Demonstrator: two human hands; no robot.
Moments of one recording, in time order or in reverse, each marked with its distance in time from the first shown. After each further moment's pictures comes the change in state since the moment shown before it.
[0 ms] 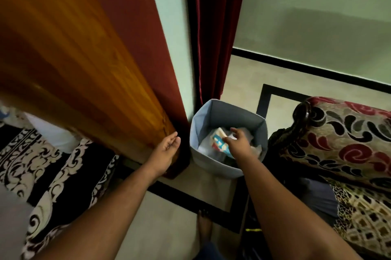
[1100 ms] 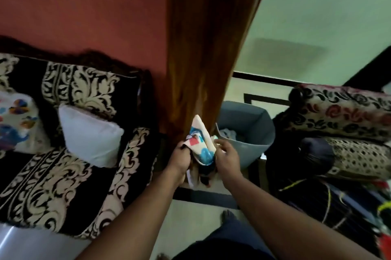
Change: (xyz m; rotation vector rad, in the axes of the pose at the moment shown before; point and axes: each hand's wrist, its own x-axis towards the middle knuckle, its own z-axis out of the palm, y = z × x) left_hand -0.135 -0.124 -0.284 -0.374 -0.276 0.070; right_hand -0.337 -0.010 0.347 0.172 0.322 -0.137
